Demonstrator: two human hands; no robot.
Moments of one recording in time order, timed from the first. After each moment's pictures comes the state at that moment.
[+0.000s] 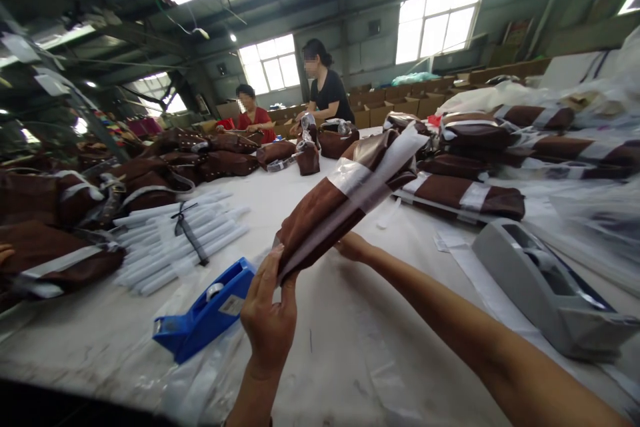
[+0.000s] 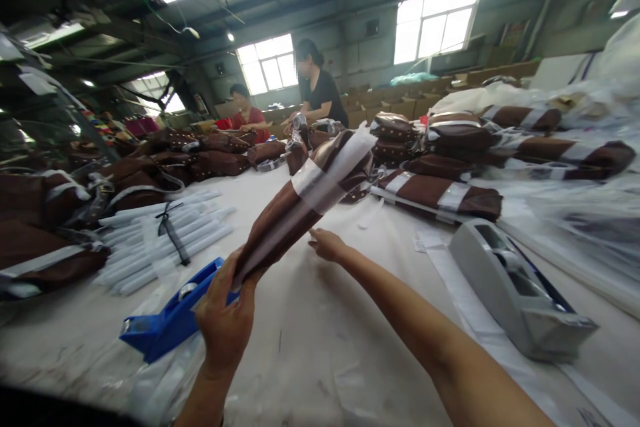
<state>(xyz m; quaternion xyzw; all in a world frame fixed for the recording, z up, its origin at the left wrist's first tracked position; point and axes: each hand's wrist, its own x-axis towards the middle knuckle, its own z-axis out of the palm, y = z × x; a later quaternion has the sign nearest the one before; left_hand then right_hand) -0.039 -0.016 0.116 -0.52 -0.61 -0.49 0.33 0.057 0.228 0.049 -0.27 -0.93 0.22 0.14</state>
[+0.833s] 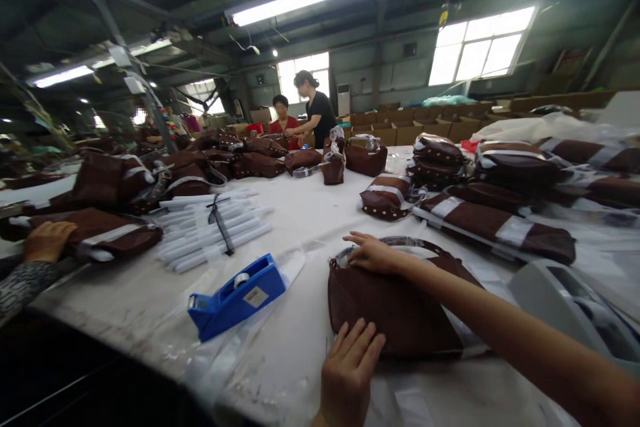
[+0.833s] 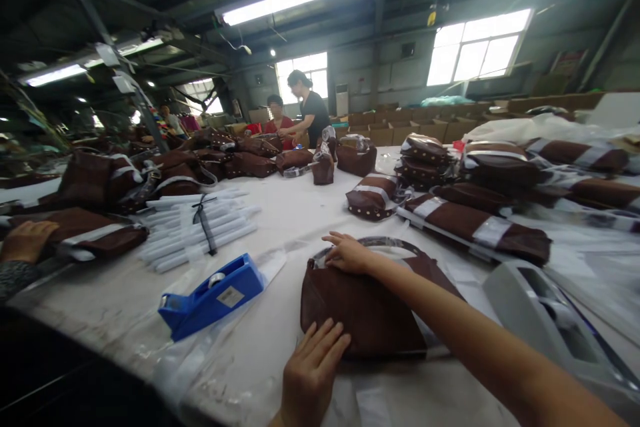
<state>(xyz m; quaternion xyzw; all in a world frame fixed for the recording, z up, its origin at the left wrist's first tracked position) 0.039 -0.031 0.006 -0.64 -0.59 -0.39 0.30 0.071 0.234 0.089 -0.08 -0.99 0.11 0.07</state>
